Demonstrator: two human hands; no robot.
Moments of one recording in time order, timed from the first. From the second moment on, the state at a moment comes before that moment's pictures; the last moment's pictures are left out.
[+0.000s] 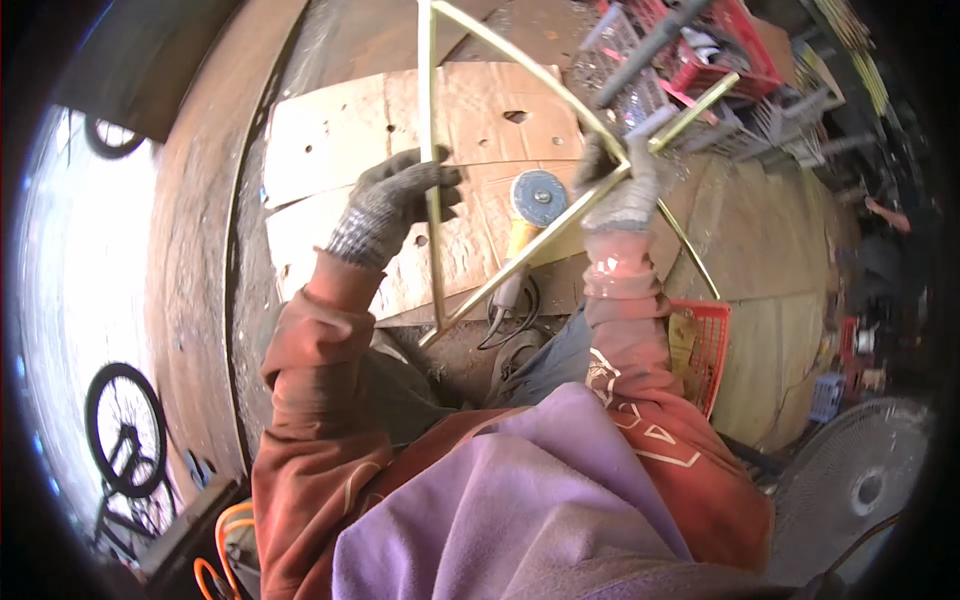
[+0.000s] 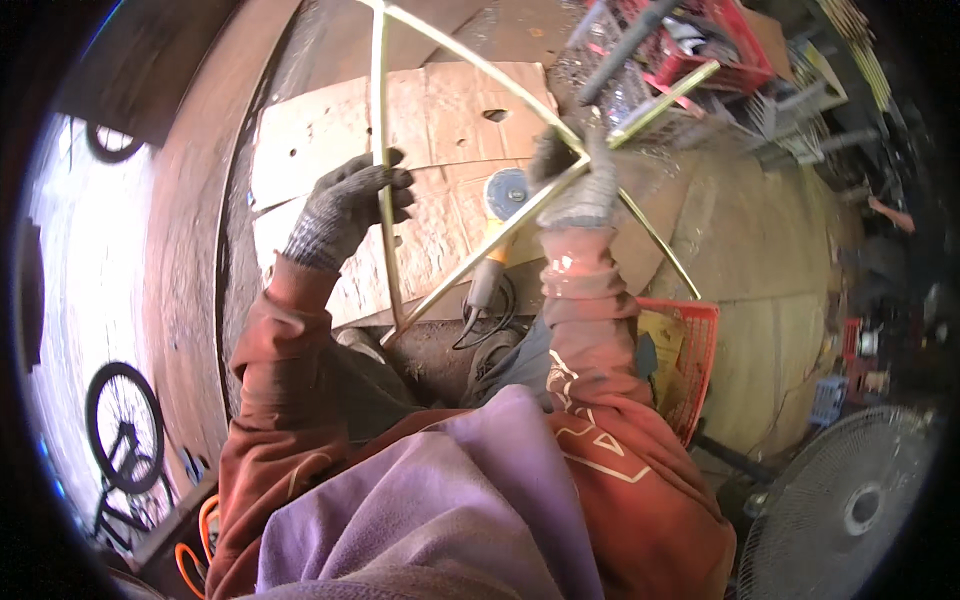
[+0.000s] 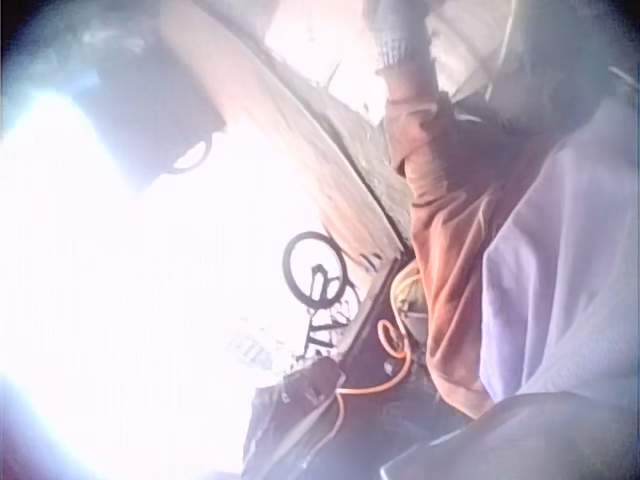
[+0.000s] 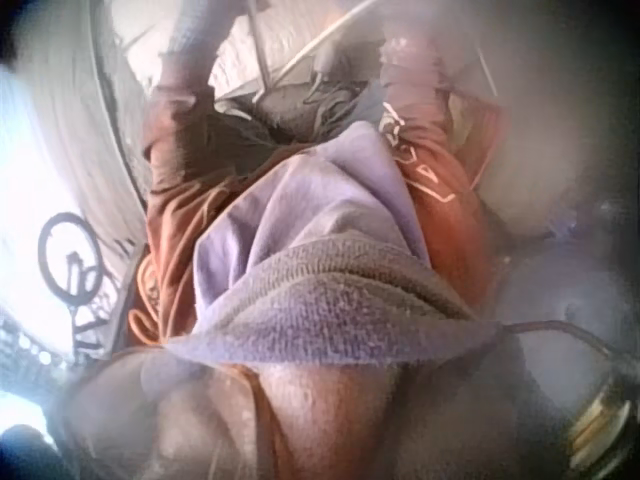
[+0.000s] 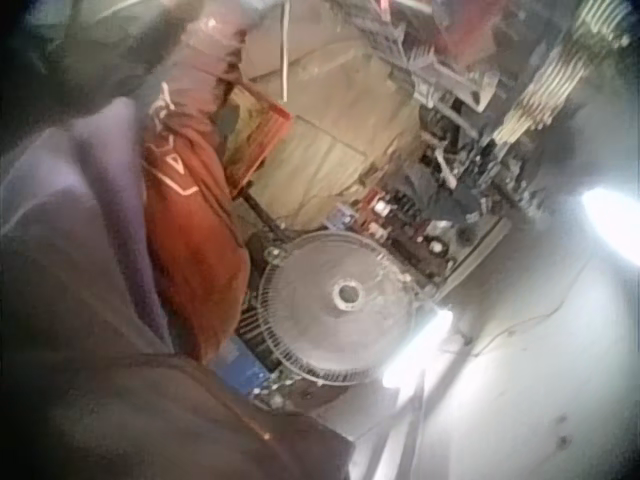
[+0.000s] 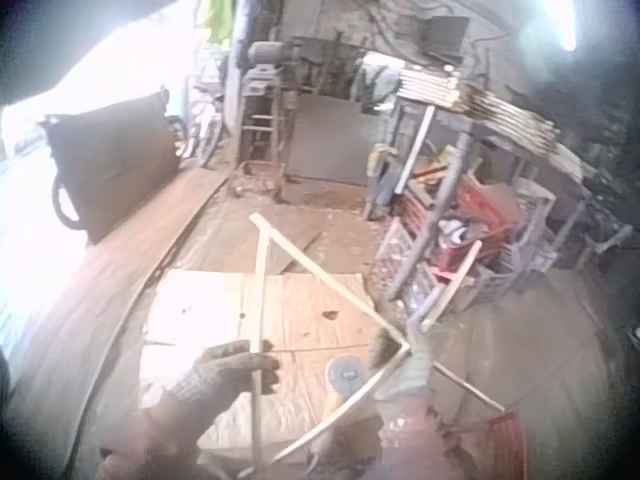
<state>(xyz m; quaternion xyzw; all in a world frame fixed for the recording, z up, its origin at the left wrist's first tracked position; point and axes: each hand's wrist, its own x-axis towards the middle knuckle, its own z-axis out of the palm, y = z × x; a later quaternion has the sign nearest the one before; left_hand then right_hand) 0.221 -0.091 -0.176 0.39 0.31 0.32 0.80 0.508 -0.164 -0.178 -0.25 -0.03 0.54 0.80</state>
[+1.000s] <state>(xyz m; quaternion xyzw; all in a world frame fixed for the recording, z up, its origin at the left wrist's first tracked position) 0.238 -0.097 -0.209 0.49 0.44 0.19 0.73 0.475 -0.149 -0.196 -0.19 -0.09 0.64 0.74</state>
